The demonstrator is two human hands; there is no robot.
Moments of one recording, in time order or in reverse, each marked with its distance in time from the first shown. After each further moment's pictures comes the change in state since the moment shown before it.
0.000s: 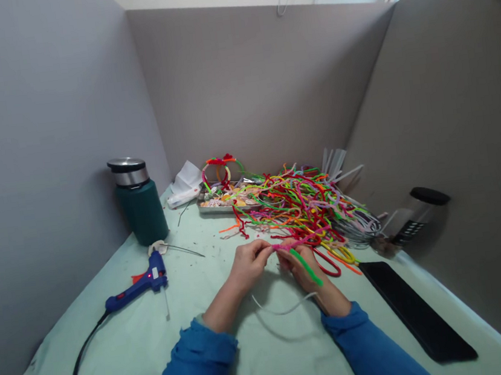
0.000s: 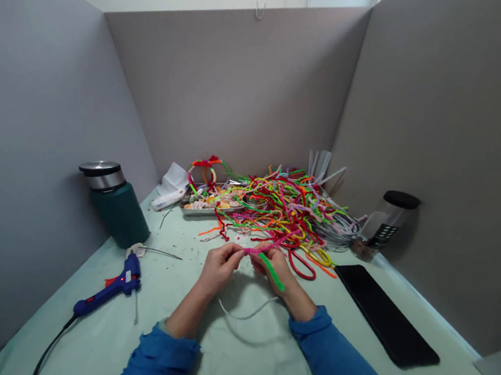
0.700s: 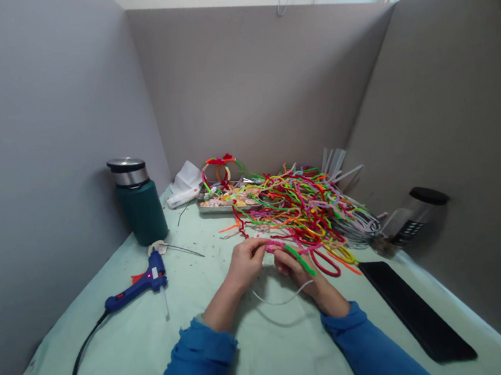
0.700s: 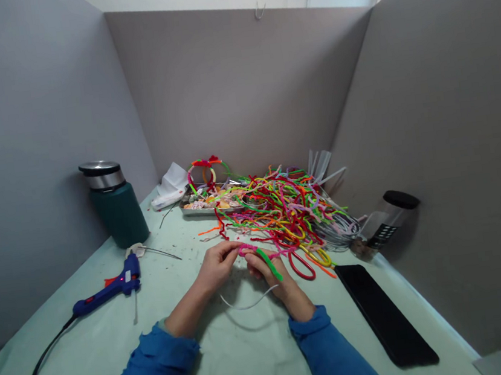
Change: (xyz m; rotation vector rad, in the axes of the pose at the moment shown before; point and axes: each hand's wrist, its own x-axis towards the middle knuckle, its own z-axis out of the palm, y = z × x) left_hand 0.004 -0.007 -0.001 0.050 0.094 0.028; right_hand -0.013 -0.019 0.005 -0.146 -0.141 -0.039
